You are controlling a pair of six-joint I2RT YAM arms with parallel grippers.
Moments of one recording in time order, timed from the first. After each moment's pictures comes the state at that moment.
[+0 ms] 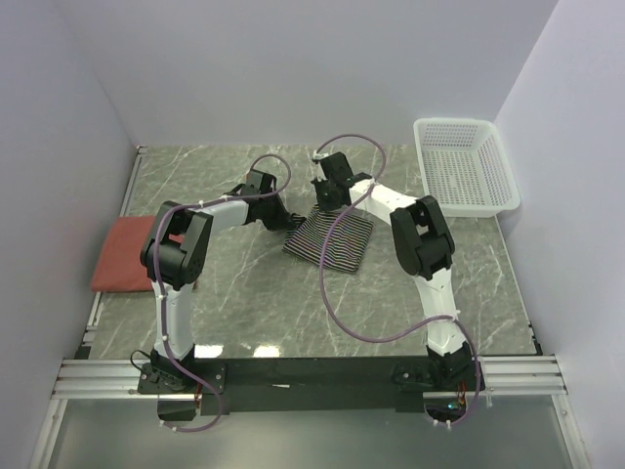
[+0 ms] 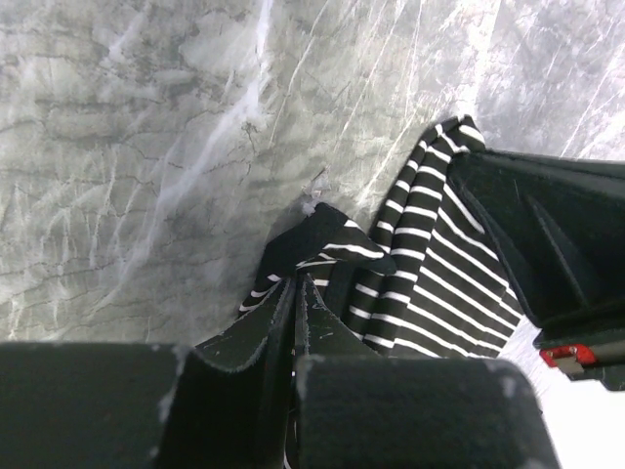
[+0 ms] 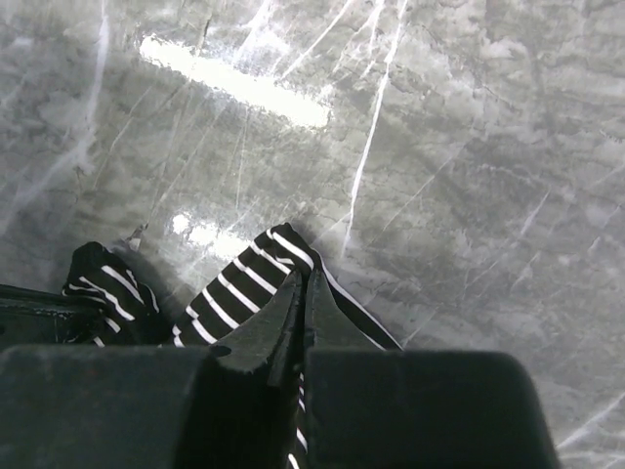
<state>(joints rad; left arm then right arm) -0.39 2.06 1.32 -0.14 0.23 -0.85 0.49 2.27 1.75 -0.36 -0.03 0.14</state>
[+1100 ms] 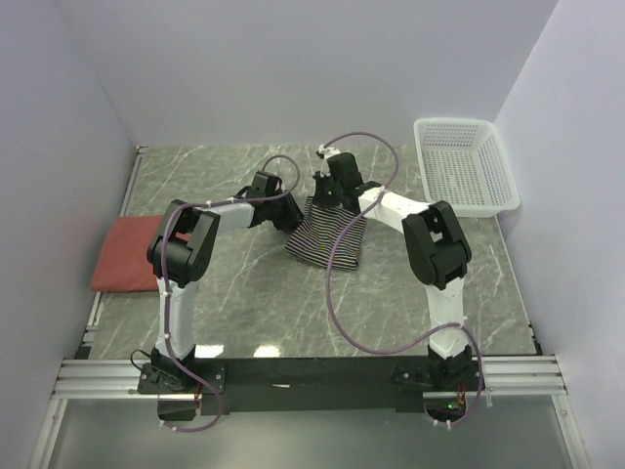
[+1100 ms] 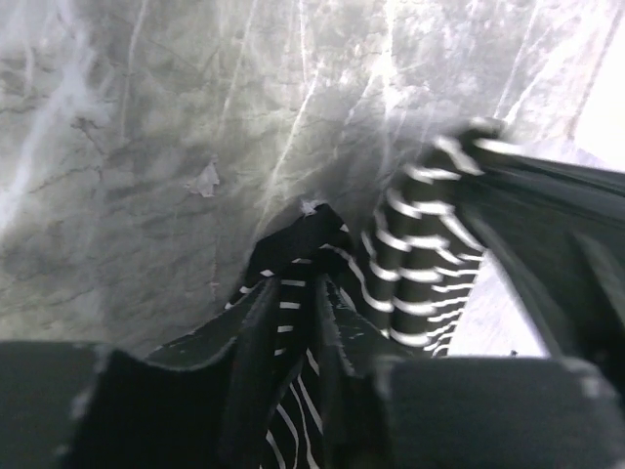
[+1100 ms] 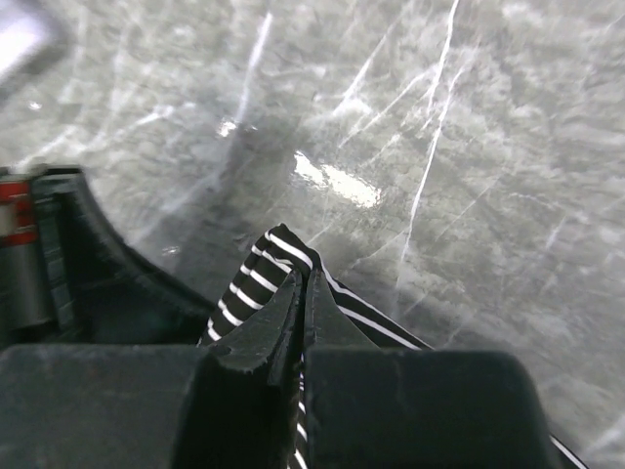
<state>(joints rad) -0.42 2.11 1.33 -0.03 0.37 -0.85 0.49 2.08 1.51 -0.07 -0.12 0.22</state>
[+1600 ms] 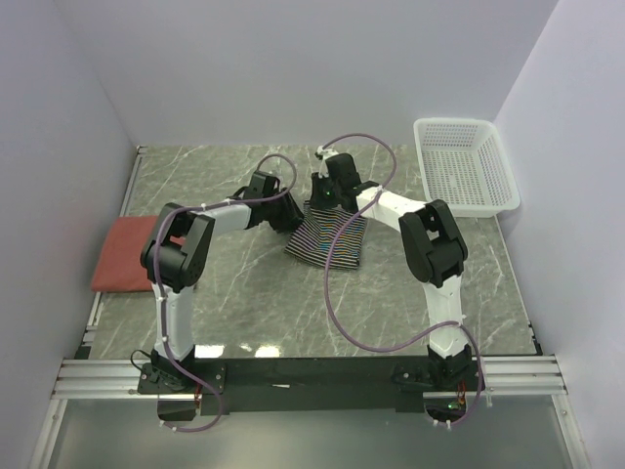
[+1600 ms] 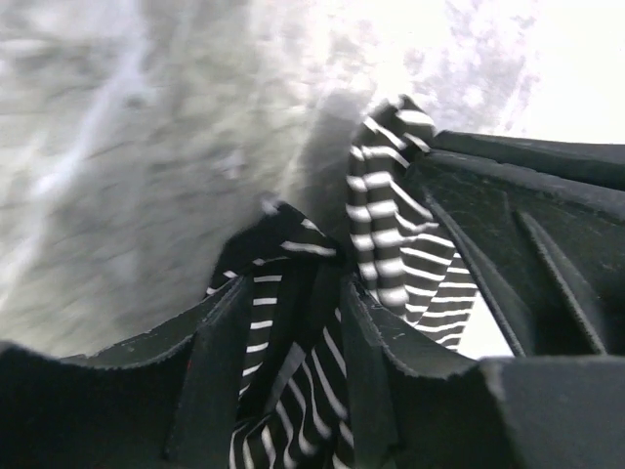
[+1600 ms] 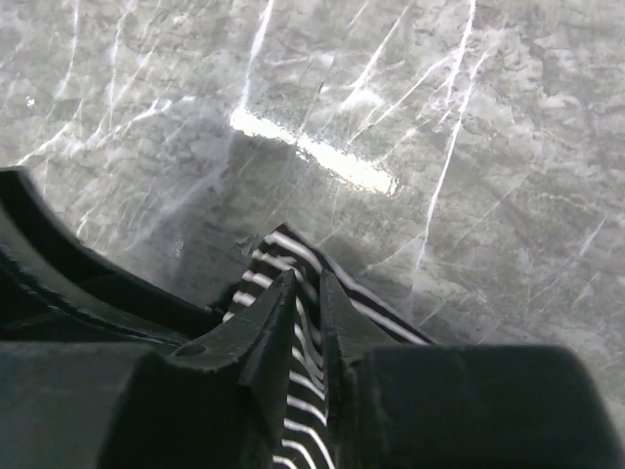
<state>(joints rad) -0.41 2.05 1.29 -0.02 0.32 -0.86 0.49 2.14 1.54 -0.08 -0.15 0.25</state>
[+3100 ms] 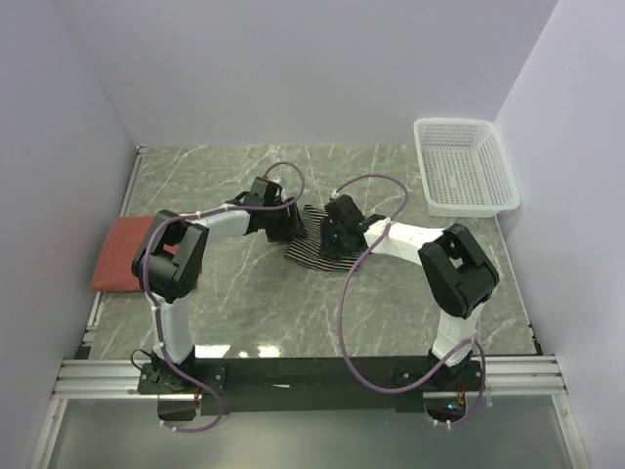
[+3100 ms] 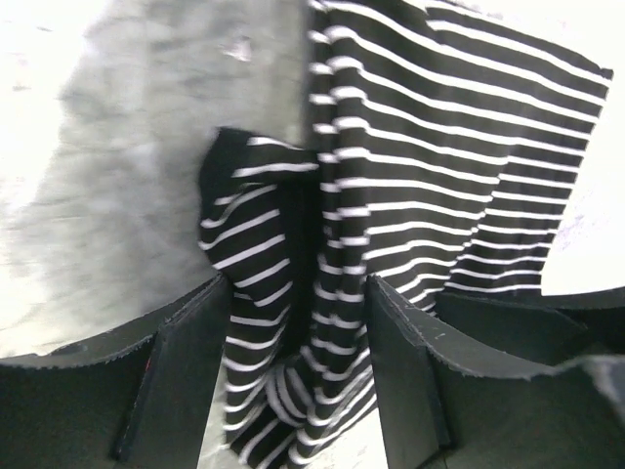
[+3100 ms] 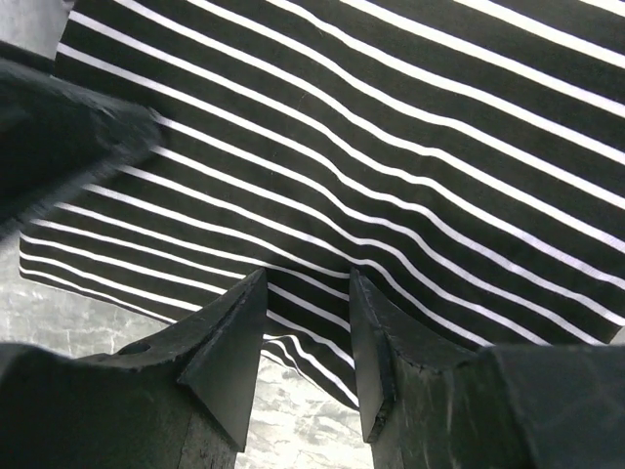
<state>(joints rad) -0.45 1.95 1.21 -0.15 0.27 -0.63 0.62 1.83 1.10 -0.25 0.01 0.57</state>
